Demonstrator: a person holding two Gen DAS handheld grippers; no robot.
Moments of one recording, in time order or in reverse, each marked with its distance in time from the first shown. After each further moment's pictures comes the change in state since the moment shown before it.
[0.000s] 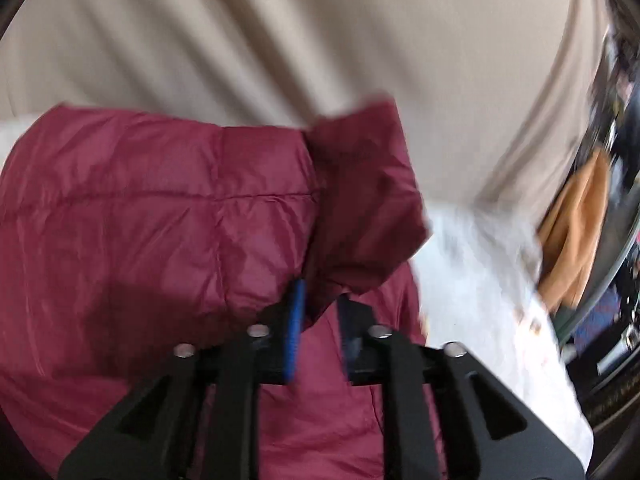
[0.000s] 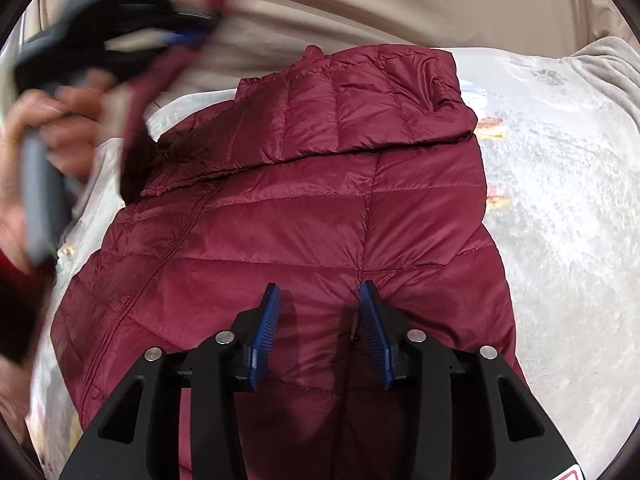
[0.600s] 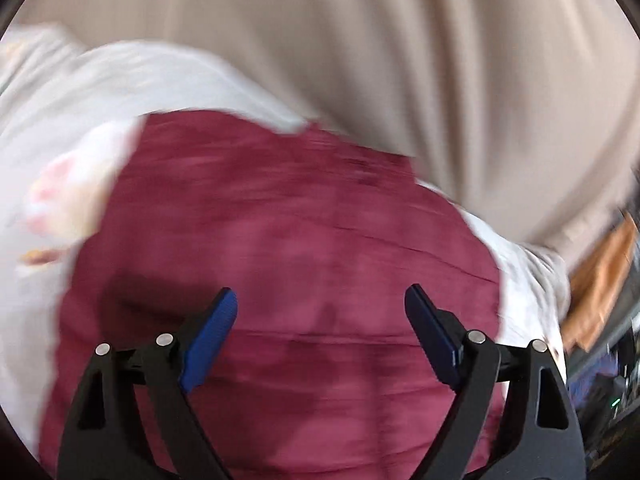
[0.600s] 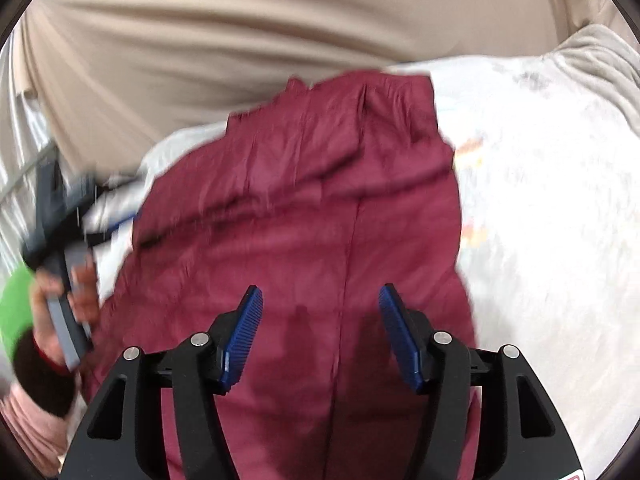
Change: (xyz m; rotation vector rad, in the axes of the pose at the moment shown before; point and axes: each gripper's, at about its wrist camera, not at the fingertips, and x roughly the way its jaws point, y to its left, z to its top) left arm -0.103 0.189 -0.038 -0.295 -0.074 0.148; right arm -0.020 -0.021 0.056 0.111 -0.071 0.007
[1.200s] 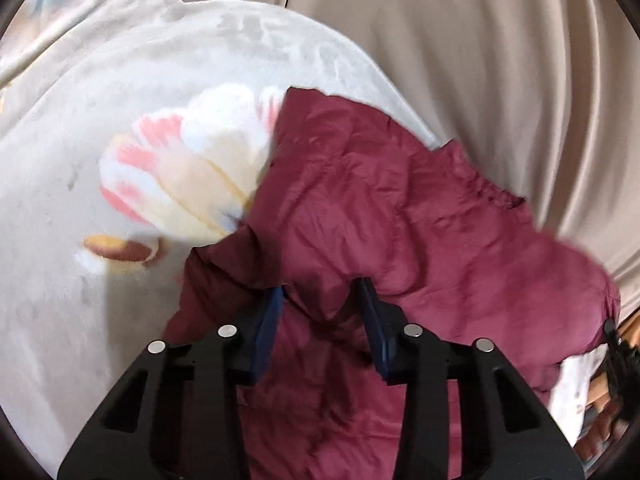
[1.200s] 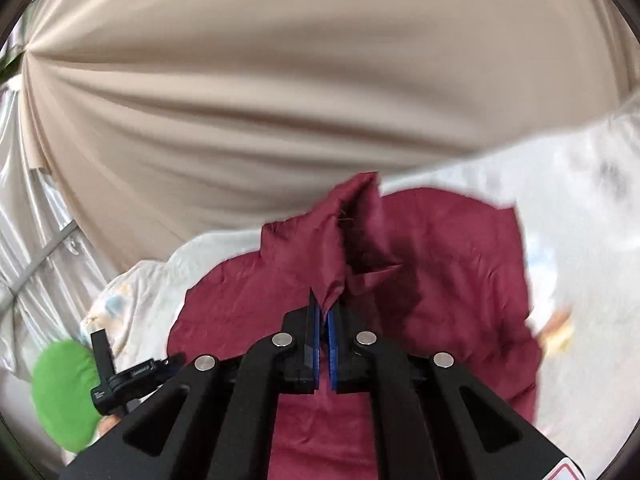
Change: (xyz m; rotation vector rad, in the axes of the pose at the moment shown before) left arm 0.035 0.086 0.007 -0.134 0.000 0.161; right arm 0.065 0.011 0.116 0.042 -0.130 0.085
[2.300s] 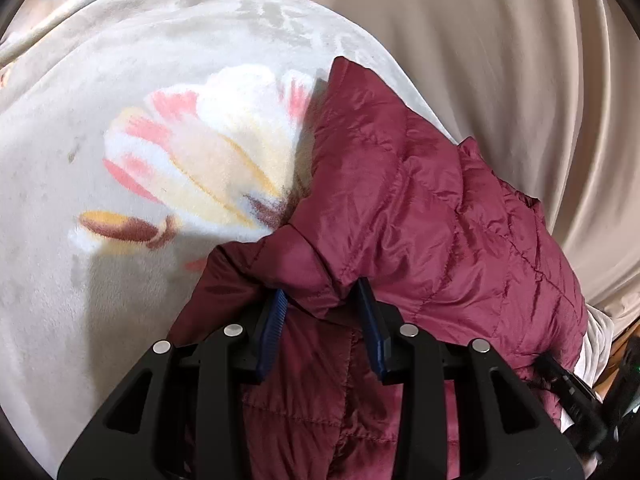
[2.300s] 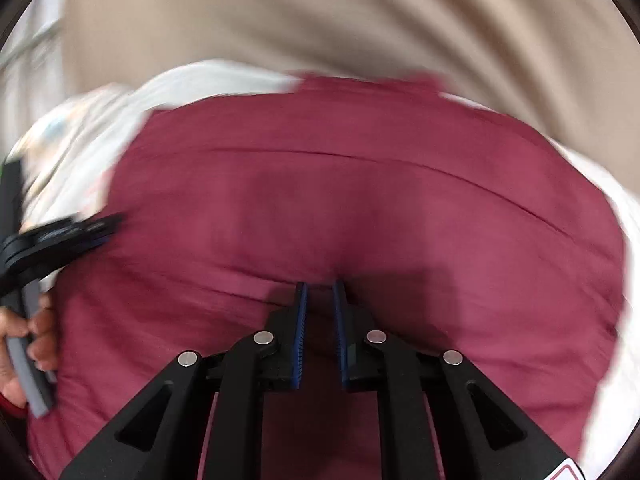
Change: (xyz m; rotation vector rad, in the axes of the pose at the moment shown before) left arm 0.005 0.014 -0.011 -0.031 -0.020 -0.008; right arm 0.075 0.039 -0.062 -0.311 0.242 -0.209
